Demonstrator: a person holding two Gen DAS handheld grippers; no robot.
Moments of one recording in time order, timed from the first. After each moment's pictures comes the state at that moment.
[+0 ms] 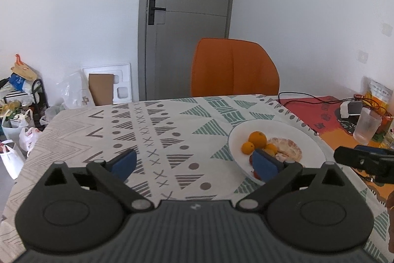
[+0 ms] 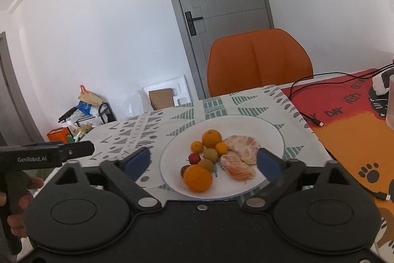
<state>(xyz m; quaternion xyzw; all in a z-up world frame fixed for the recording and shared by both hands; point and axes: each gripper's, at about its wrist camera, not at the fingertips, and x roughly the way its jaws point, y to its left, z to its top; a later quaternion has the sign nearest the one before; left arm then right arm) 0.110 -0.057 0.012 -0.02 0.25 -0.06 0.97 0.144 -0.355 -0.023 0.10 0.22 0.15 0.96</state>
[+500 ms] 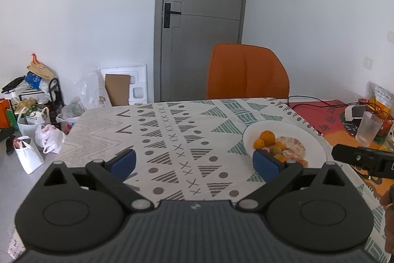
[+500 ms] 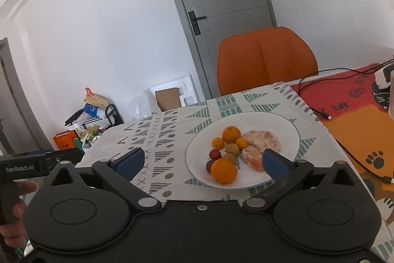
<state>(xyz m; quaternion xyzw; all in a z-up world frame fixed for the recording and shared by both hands) 0.063 -0.033 0.039 -0.02 0.25 -0.03 0.97 0.118 -0.332 -0.006 0.12 0.22 0.16 0.95</state>
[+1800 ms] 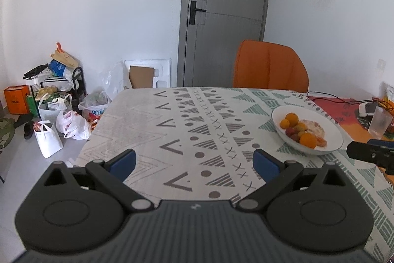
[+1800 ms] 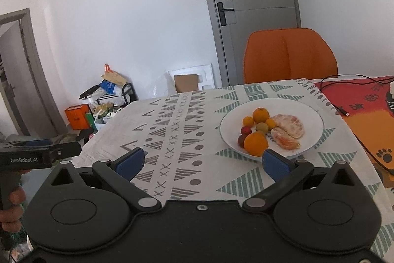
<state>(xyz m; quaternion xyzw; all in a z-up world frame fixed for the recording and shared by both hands) 0.000 0.018 0.016 -0.04 0.25 0.02 0.97 0.074 -0.291 -0.011 0.06 0.23 0.20 0.95</state>
